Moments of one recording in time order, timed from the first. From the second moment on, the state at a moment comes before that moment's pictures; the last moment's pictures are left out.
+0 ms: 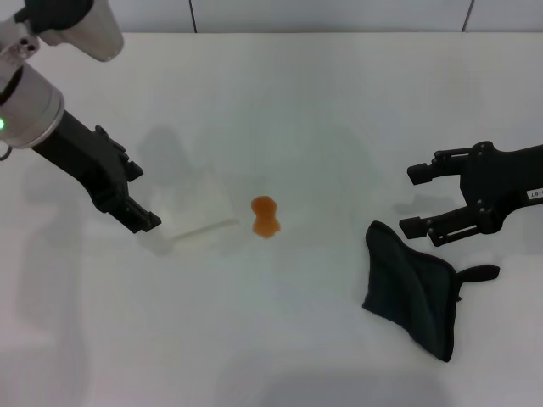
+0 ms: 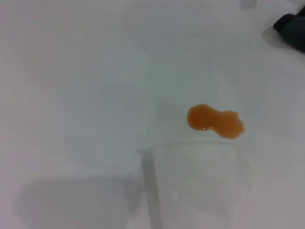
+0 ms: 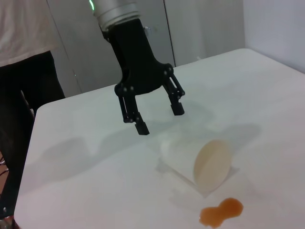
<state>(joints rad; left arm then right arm) -0.86 -2.07 0.97 1.06 2.76 1.71 -1.92 0.49 2.00 -0.99 -1.05 -1.99 -1.66 1.66</state>
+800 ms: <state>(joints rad) -0.86 -2.08 1.03 0.95 2.75 1.55 -1.91 0.50 2.01 -1.00 -1.05 -1.99 -1.64 1.66</state>
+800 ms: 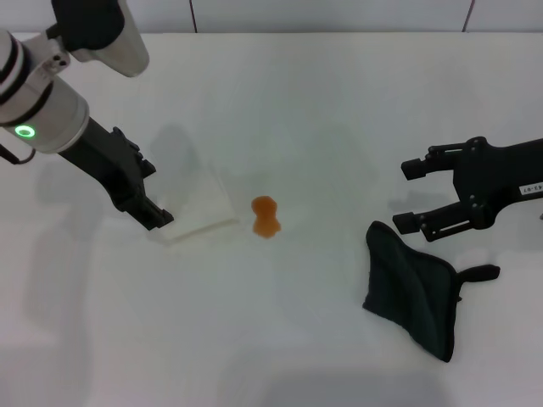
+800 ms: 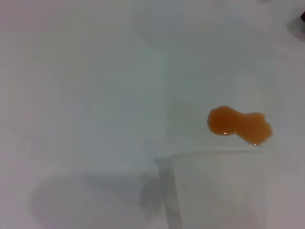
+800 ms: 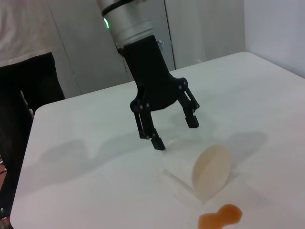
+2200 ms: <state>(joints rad) -0.94 -2.08 1.09 0.77 2.77 1.42 -1.94 0.51 2.01 -1.01 -1.05 -1.98 -1.64 1.65</state>
